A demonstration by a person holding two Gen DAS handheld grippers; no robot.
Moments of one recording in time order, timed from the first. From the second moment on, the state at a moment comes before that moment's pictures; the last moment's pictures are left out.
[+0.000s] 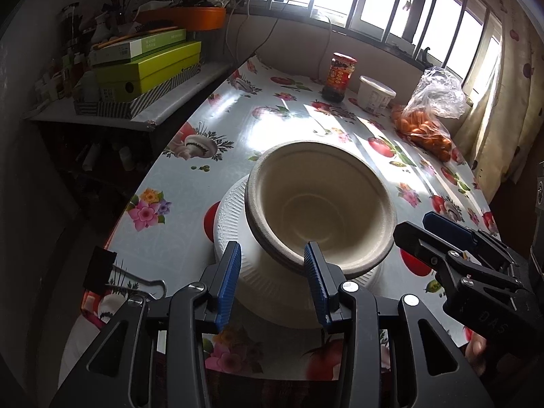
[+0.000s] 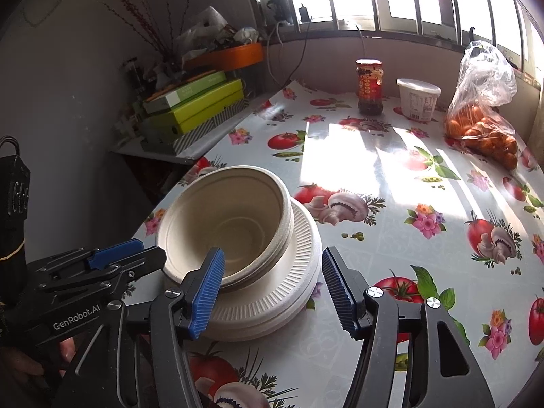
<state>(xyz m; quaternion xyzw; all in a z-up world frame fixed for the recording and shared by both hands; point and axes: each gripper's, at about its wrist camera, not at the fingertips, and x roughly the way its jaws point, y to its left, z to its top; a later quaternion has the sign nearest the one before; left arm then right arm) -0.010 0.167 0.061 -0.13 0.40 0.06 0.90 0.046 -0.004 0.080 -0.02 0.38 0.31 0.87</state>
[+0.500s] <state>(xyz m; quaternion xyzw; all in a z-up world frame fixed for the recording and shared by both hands) -0.042 0.156 0.055 -0.11 0.39 0.08 0.91 0.019 -0.025 0.071 -0.02 0.38 0.29 0.88</state>
